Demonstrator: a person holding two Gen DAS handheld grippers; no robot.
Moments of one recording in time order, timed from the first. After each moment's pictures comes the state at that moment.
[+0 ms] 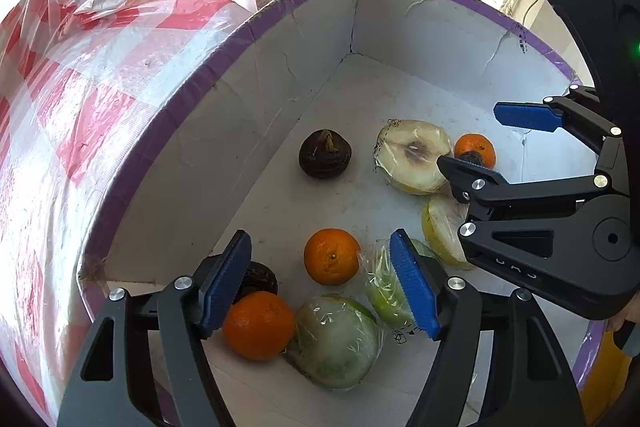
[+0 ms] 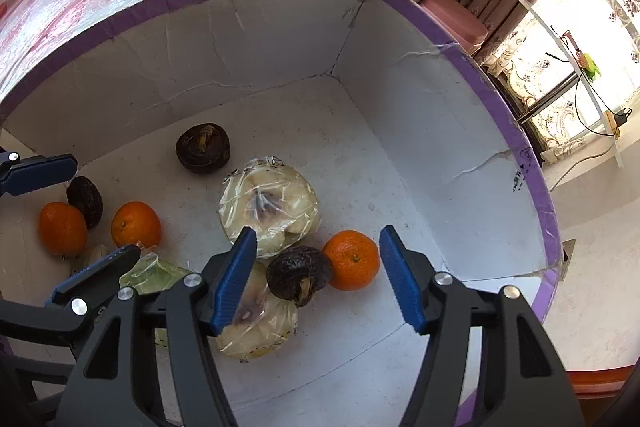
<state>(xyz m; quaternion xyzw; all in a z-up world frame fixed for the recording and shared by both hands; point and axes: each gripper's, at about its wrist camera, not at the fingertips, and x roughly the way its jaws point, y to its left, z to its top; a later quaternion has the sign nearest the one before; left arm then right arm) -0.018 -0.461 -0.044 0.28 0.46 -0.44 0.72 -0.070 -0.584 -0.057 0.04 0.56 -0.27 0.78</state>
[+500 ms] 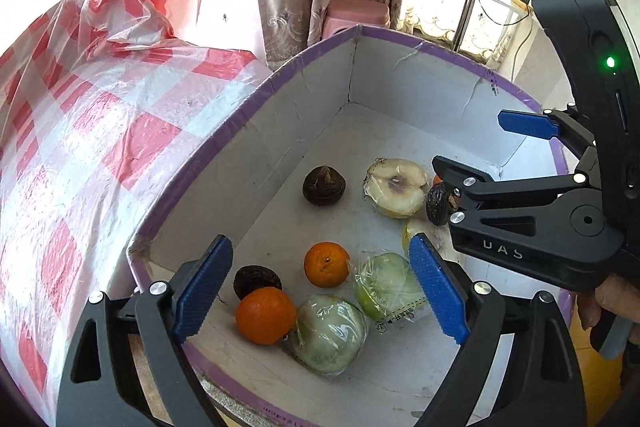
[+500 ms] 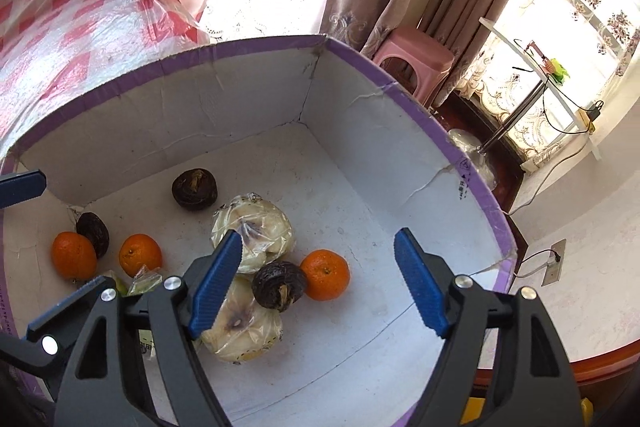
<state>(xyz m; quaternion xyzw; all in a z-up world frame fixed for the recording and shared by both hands) -0.033 -0.426 -0.001 0.22 0.41 -0.45 0.76 -0.100 -0.569 -0.019 0.04 0.48 -0.32 0.82</state>
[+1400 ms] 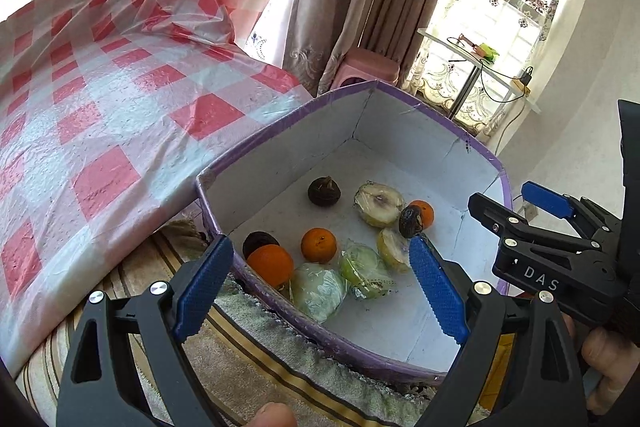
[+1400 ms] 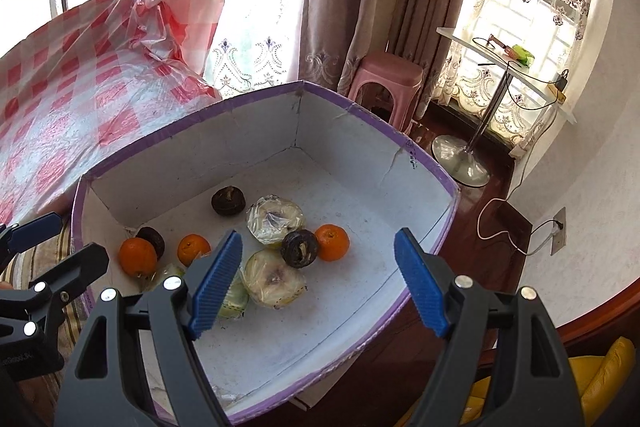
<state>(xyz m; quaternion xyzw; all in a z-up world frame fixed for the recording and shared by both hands) -0.046 -0.353 0.022 0.08 0.40 -0.45 0.79 -0.170 -0.513 0.037 0.09 0.39 -0.36 0.84</state>
